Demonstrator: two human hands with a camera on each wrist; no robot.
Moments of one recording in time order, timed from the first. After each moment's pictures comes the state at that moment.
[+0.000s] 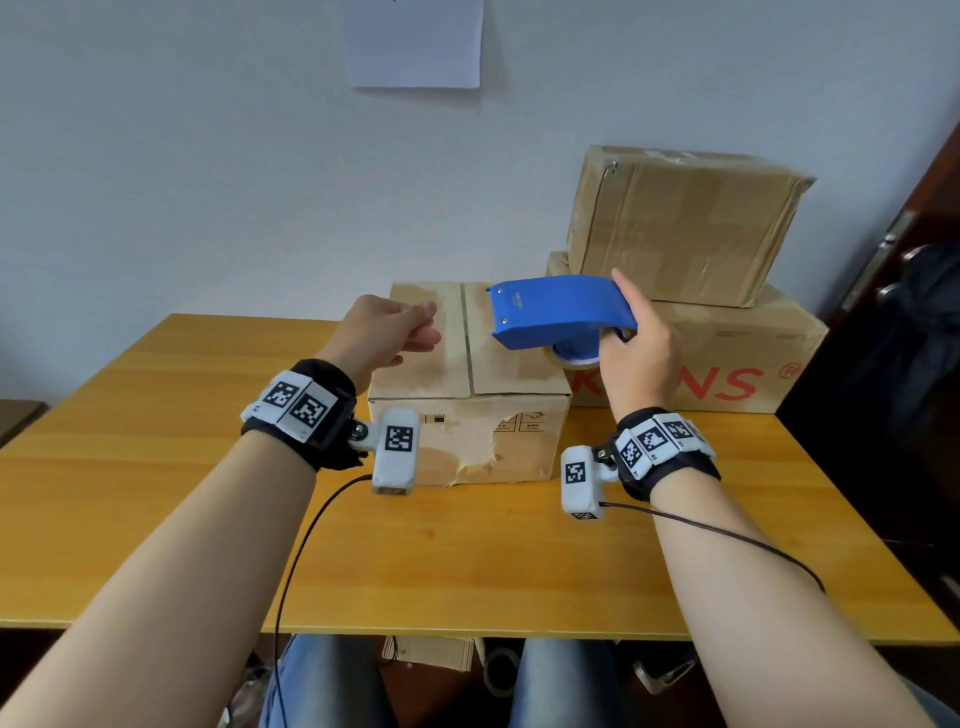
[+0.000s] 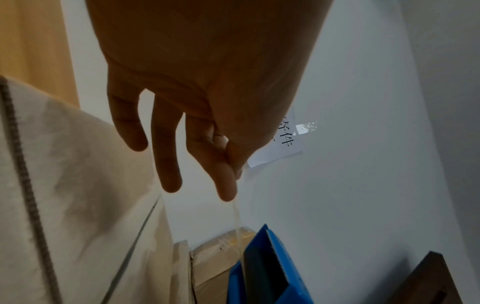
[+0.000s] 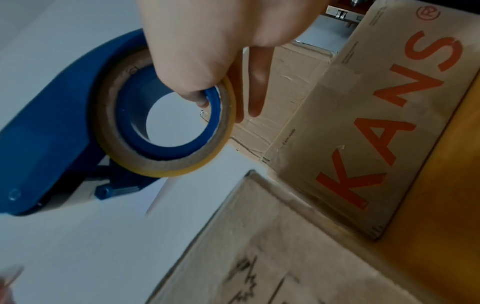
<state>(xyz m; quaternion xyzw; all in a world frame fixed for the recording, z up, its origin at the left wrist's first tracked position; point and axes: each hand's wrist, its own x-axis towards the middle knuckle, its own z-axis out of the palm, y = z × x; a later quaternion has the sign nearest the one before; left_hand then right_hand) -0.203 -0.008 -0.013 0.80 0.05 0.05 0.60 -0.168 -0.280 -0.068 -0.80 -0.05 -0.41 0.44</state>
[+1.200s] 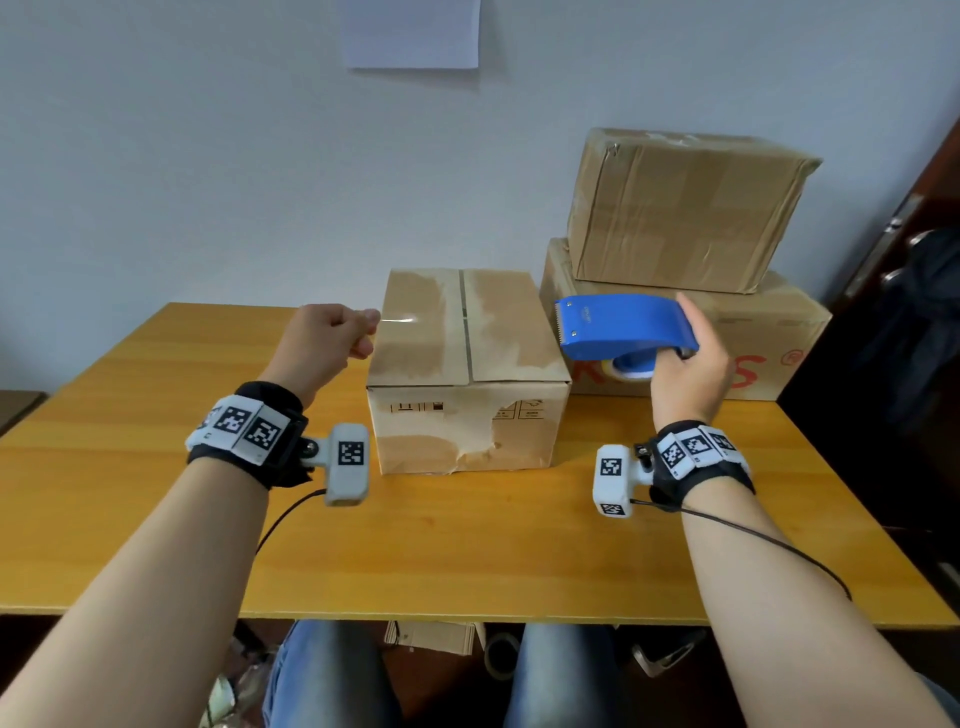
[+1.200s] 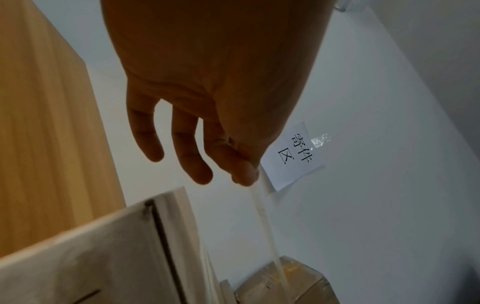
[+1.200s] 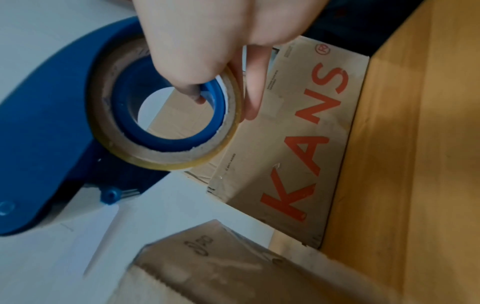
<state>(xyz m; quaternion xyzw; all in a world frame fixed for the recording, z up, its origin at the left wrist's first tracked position) -0.211 0.039 -0.043 0.83 0.07 0.13 0.53 -0.162 -0.335 -0.108 -0.76 0.03 -0.42 0.50</state>
